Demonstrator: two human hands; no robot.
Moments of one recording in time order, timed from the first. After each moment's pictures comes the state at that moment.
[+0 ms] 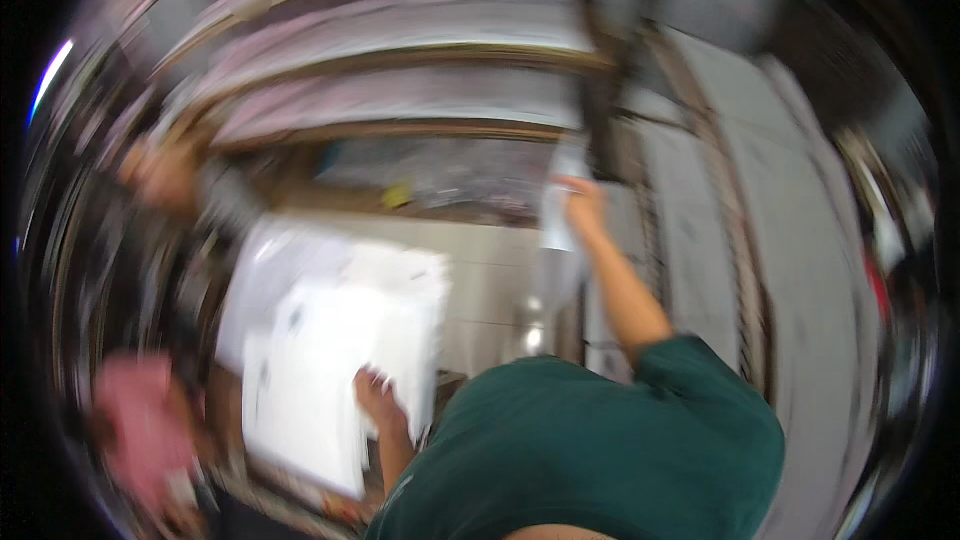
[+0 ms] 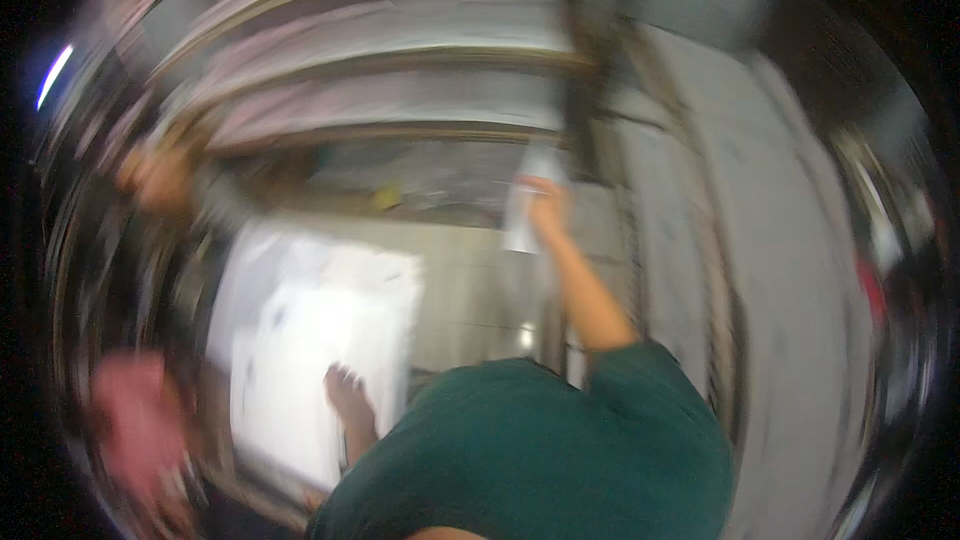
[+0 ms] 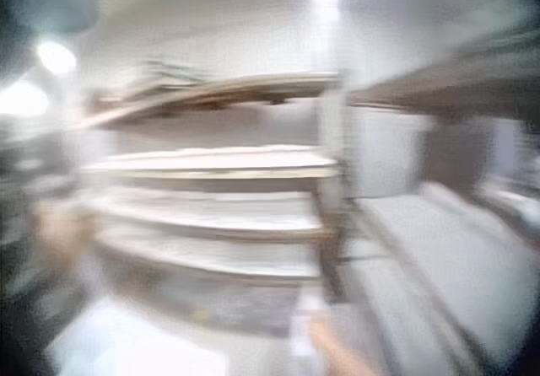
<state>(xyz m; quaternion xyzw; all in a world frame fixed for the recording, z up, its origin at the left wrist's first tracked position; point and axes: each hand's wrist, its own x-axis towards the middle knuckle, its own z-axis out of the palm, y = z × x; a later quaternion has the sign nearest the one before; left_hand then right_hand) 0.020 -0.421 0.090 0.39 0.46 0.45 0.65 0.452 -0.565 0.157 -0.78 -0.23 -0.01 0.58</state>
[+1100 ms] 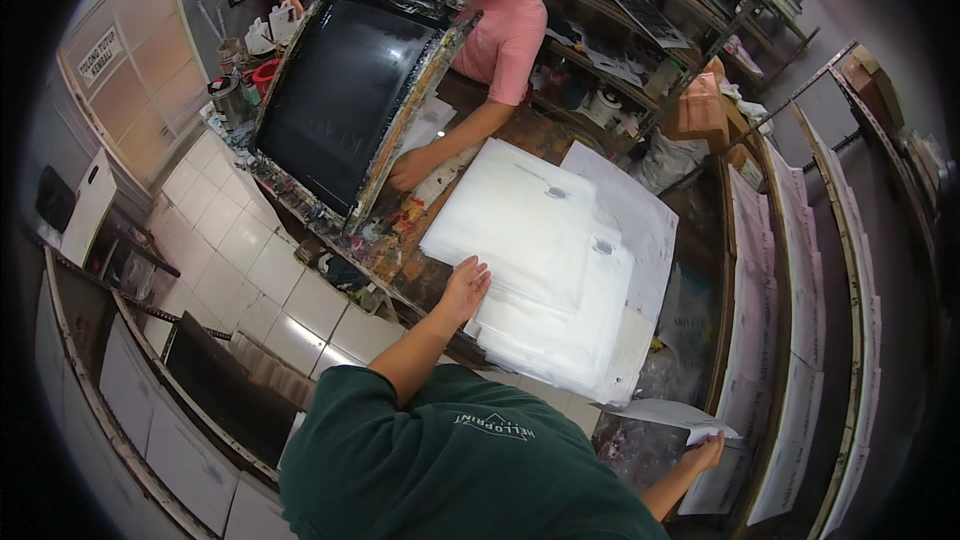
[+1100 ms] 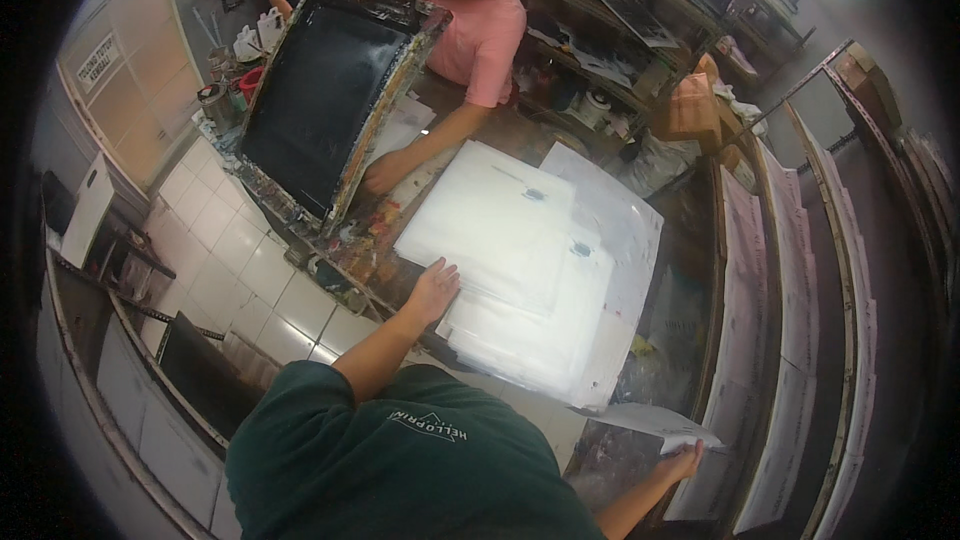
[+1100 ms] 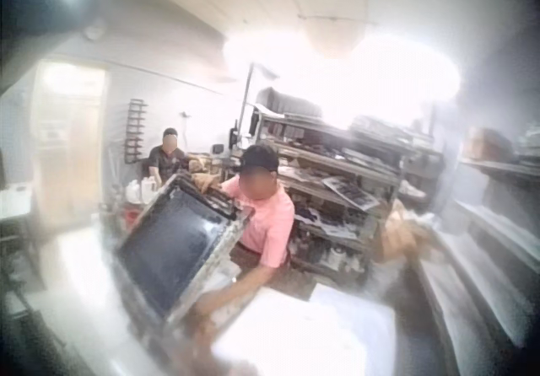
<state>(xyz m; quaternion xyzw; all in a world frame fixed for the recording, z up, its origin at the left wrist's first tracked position) -0.091 -0.462 0.030 -0.08 0.28 0.78 0.55 0.480 -0.413 0.152 -0.64 -0.23 0.25 0.69</state>
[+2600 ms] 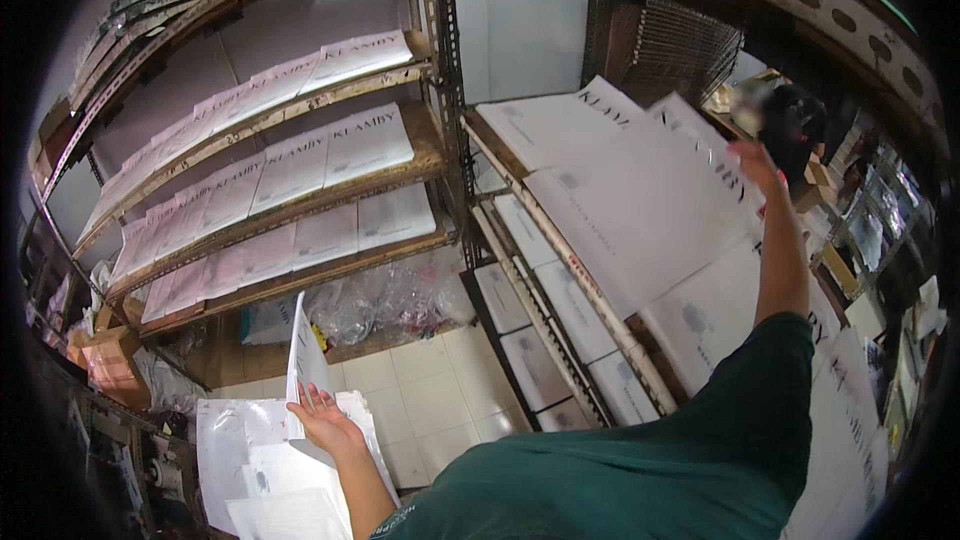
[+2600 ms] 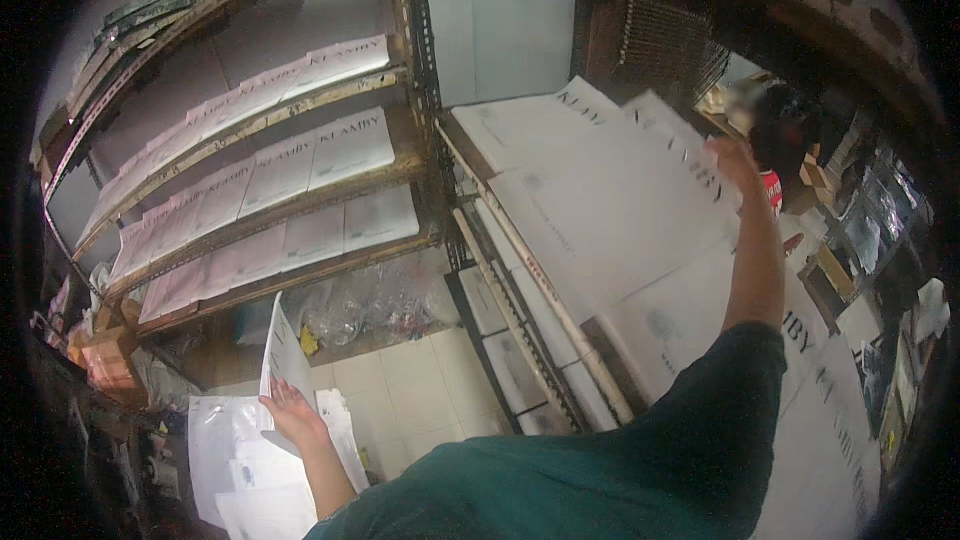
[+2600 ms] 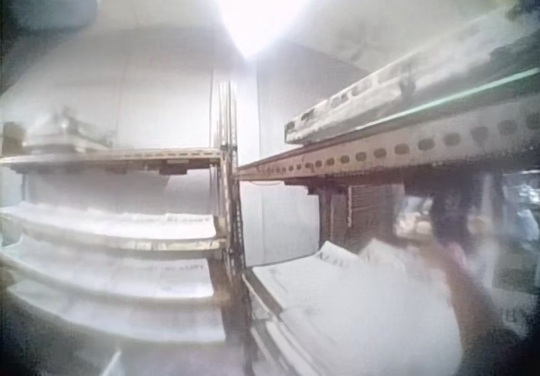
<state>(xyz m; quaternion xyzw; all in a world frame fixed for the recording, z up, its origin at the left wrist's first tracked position) 0.240 -0.443 0.229 0.26 0.23 0.45 0.82 0.564 -1.200 0.405 -0.95 -0.15 -0.27 0.00</state>
